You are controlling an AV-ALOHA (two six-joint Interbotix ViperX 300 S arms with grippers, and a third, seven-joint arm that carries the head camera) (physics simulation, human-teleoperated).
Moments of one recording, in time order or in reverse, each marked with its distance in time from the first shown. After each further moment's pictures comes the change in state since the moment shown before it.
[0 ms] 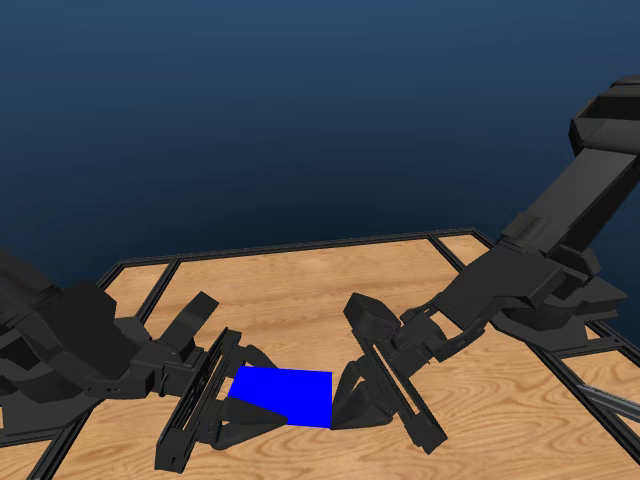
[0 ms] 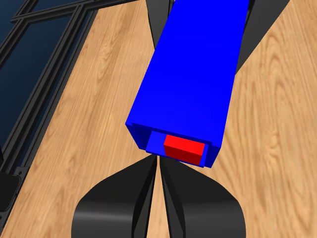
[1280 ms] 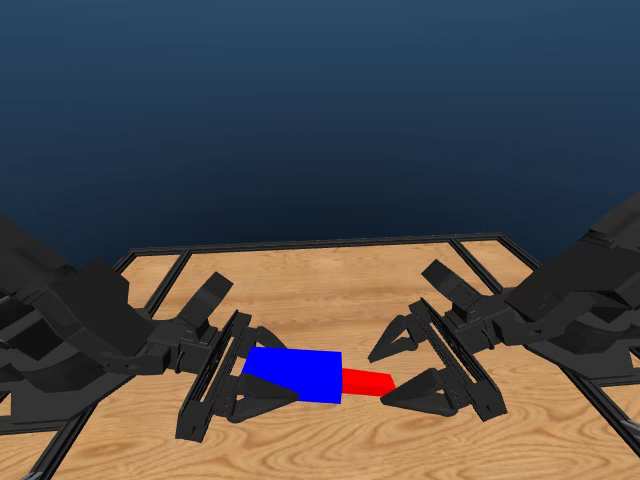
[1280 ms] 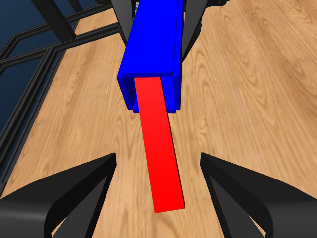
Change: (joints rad) left arm 0.111 -0.040 0.051 0.068 0.001 -0.035; right arm -0.019 -0.193 0.298 0.252 -0.250 -0.151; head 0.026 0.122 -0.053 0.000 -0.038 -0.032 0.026
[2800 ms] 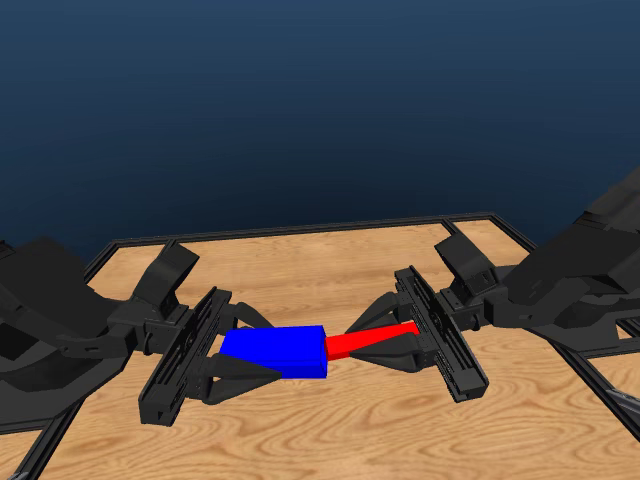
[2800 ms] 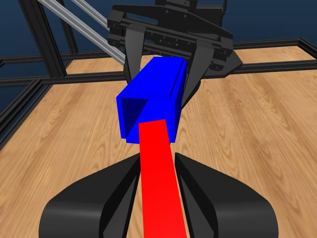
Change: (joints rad) left arm 0.019 -0.097 0.019 0.016 0.056 0.047; right arm 0.022 0.050 -0.045 0.080 -0.238 -0.290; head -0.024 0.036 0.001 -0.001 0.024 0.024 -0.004
